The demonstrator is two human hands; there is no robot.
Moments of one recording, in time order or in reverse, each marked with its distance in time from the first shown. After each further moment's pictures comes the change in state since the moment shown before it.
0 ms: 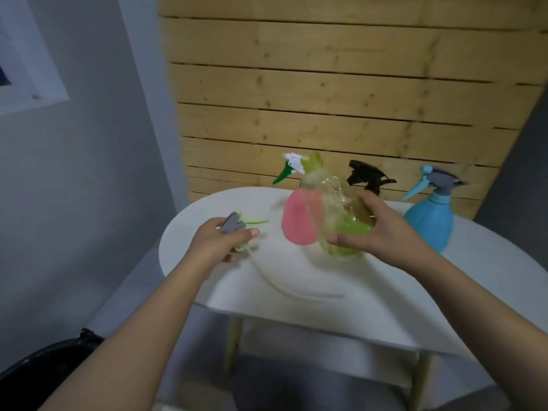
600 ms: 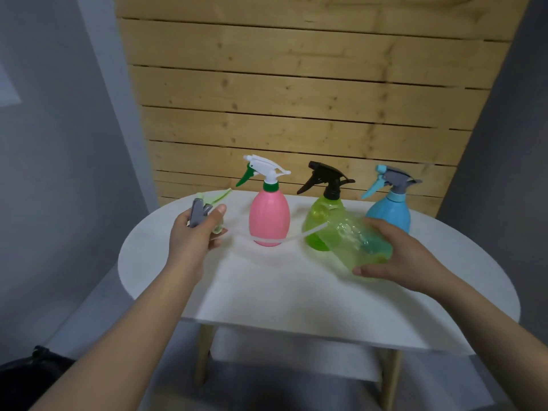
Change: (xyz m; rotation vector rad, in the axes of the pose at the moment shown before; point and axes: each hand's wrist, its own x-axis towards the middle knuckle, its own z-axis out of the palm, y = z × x) left_hand -0.002 0.014 0.047 -0.429 0.154 0.098; right_hand -0.040 0.075 -0.063 -0.264 -0.040 0.095
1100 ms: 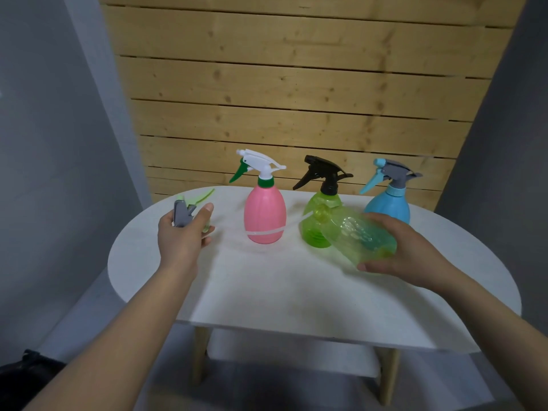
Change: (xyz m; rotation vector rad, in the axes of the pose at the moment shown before) left_hand 0.013 -0.011 0.003 -0.006 0.156 0.010; right_hand 0.009 0.020 -0.001 -0.036 0.021 -0.018
